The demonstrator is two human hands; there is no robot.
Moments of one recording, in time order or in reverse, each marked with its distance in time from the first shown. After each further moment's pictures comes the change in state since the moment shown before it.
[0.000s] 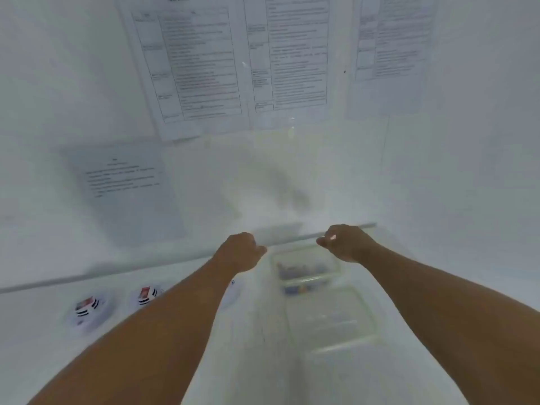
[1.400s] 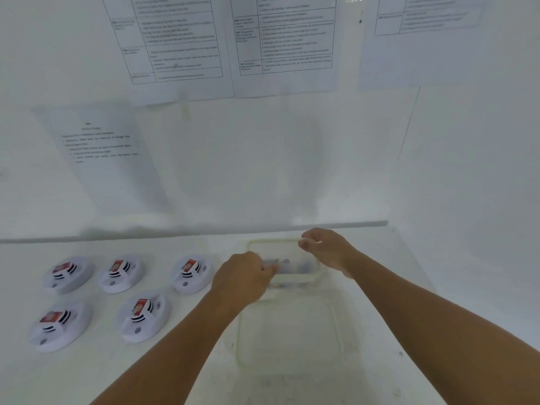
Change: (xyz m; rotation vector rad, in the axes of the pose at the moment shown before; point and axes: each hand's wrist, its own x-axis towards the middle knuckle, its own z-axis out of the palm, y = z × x) left_hand -0.015 0.062 0.088 -0.054 0.018 -0.222; right_hand 0.058 0.048 0.033 0.442 -0.213 -0.123
